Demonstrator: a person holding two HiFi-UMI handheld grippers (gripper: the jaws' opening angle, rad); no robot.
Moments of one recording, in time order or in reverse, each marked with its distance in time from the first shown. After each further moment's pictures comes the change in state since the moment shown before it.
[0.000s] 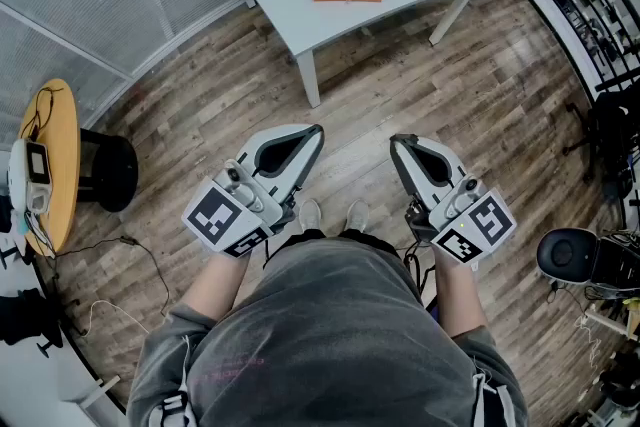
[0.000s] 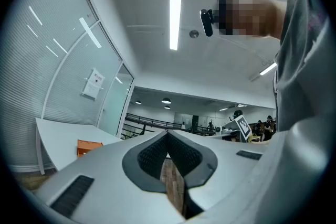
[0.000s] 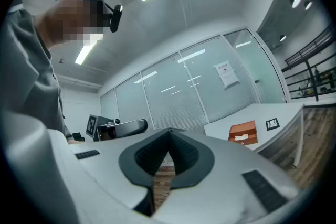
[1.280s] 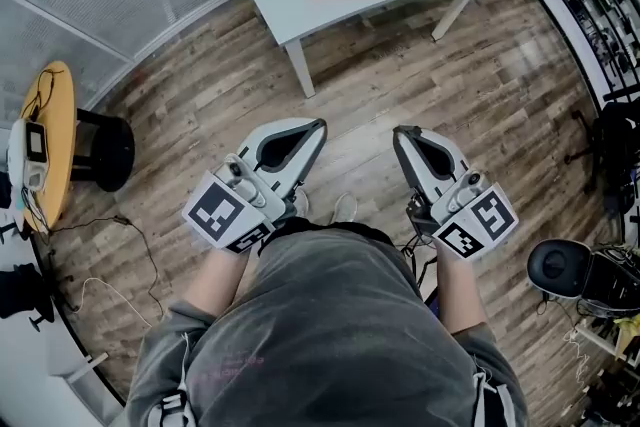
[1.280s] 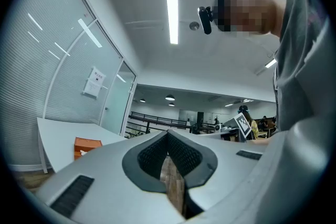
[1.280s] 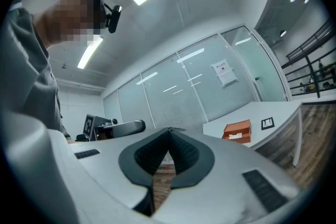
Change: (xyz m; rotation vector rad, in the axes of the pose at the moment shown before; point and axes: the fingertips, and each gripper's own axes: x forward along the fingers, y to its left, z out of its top) left arm 0.068 -0.040 -0.030 0.026 0.029 0.060; right arm -0.054 -0.065 0.003 0.022 0.008 0.036
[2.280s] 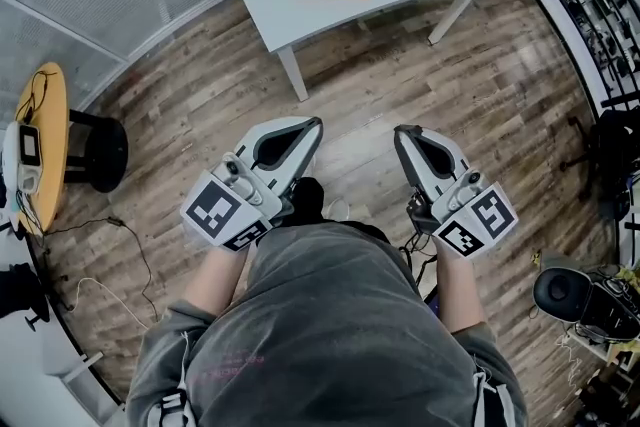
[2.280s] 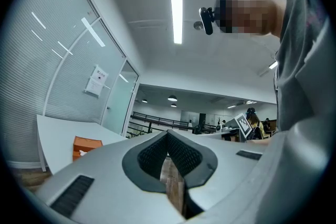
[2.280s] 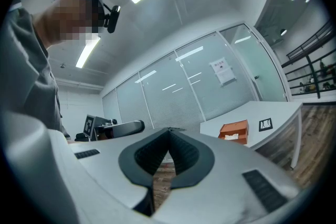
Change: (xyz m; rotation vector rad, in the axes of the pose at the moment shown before) left arm 0.036 0.026 -0.008 -0.020 -0.012 0.020; right arm 0.009 -0.047 0.007 0.000 0.021 -0.001
